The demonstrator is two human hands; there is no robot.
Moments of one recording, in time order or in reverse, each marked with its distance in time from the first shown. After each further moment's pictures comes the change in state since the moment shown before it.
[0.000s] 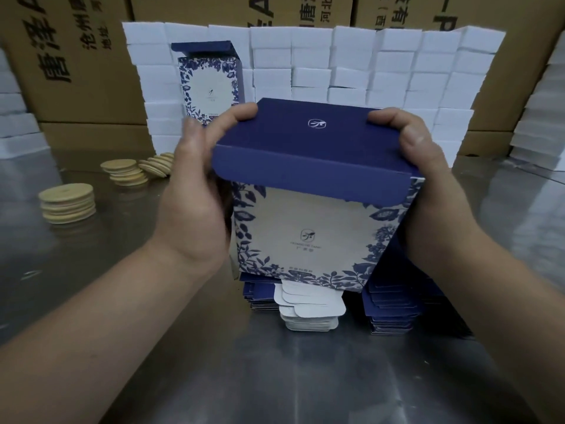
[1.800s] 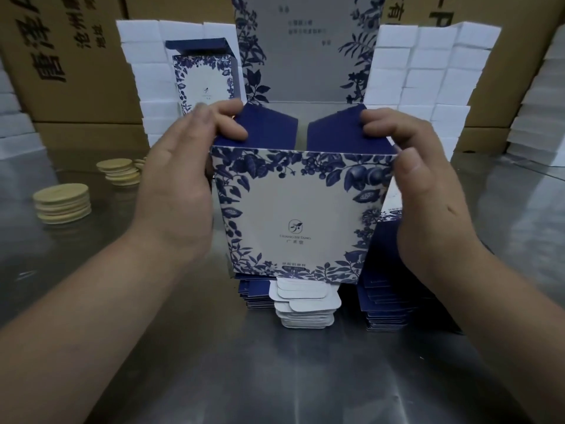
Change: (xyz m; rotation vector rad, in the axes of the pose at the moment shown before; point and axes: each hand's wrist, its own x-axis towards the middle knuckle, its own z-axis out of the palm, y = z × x) left_hand 0.013 0.000 -0.010 0.013 0.008 0.124; right_hand -0.006 0.008 -0.011 -0.496 -0.035 -0.374
